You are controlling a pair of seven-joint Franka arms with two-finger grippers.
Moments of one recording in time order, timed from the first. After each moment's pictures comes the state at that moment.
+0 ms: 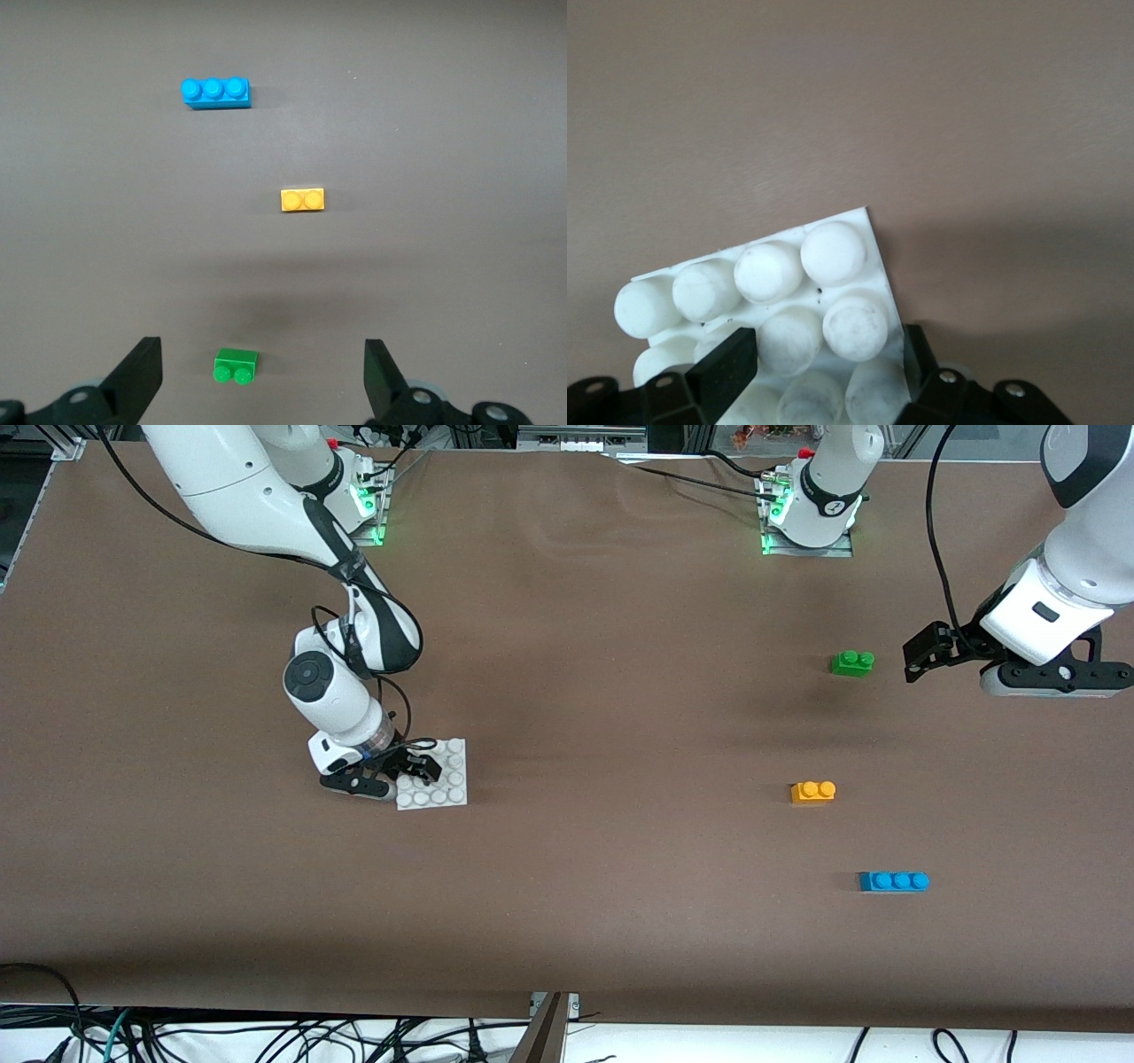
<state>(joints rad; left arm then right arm) 0.00 0.00 -0.09 -1.74 0.02 1.75 -0.09 0.29 0.59 0.09 -1.99 0.06 2.78 0.51</state>
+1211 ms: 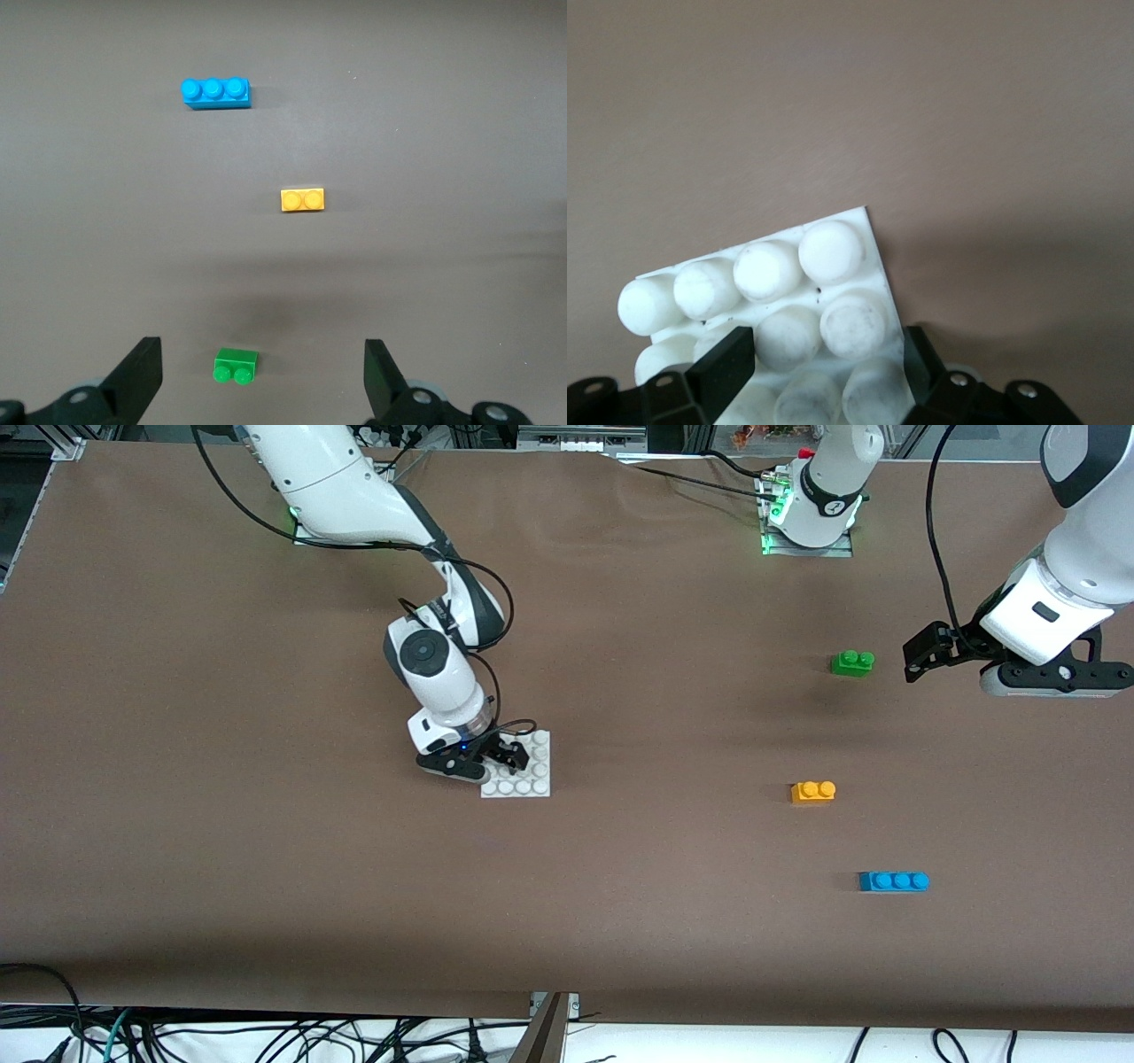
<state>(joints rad) 0.00 0.00 -0.09 -1.74 0.02 1.75 -0.09 0.63 0.70 -0.02 -1.82 0.06 2.76 0.85</state>
